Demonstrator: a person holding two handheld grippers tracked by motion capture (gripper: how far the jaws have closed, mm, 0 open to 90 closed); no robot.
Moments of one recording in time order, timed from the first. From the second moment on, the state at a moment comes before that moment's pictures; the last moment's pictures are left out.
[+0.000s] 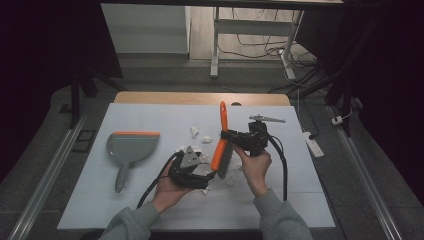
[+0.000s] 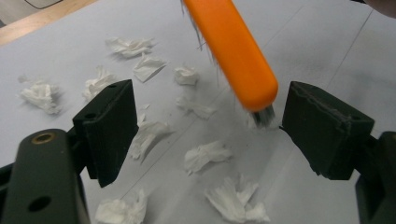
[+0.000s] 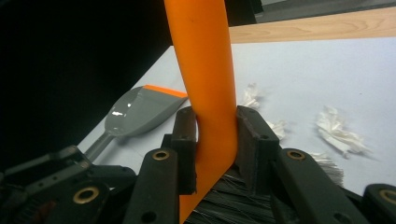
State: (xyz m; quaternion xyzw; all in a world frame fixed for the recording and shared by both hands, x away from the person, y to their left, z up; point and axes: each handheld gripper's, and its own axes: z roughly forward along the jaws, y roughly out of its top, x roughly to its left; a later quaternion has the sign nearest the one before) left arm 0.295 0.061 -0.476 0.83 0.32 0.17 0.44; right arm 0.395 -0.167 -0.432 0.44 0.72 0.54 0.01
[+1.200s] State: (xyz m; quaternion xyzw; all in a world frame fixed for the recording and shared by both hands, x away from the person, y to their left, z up) left arm 0.320 0.070 -0.482 0.82 0.34 0.15 0.43; right arm 0.390 -0.165 -0.441 0.45 0.68 0.58 -0.04
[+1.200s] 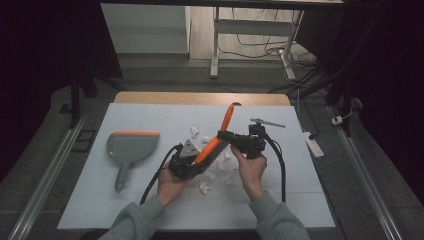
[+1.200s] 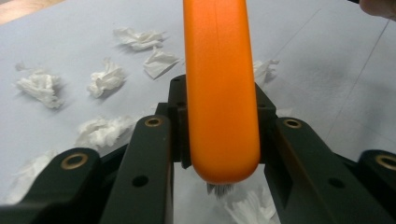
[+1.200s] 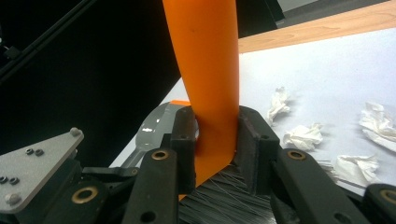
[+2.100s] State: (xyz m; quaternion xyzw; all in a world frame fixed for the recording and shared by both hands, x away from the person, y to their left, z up) left arm 0.317 0.080 -0.479 0.81 0.32 0.17 0.46; right arm 0.394 -0.170 -0.443 0.45 0.66 0.60 -0.08
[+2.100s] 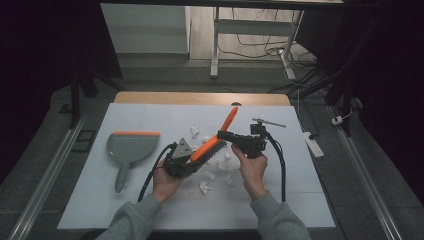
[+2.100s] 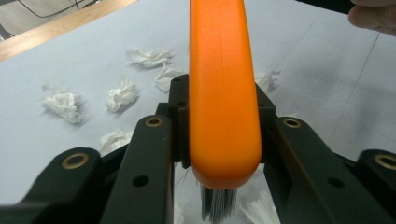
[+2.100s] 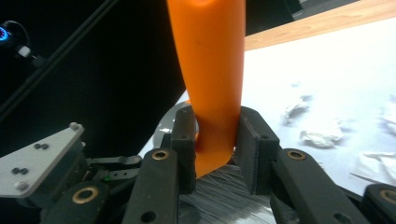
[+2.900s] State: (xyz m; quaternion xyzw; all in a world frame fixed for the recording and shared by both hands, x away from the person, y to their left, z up) left arm 0.326 0.092 -0.476 0.81 0.32 0.16 0.46; right arm 0.393 -0.158 -0.451 0.45 0.67 0.58 -0.10
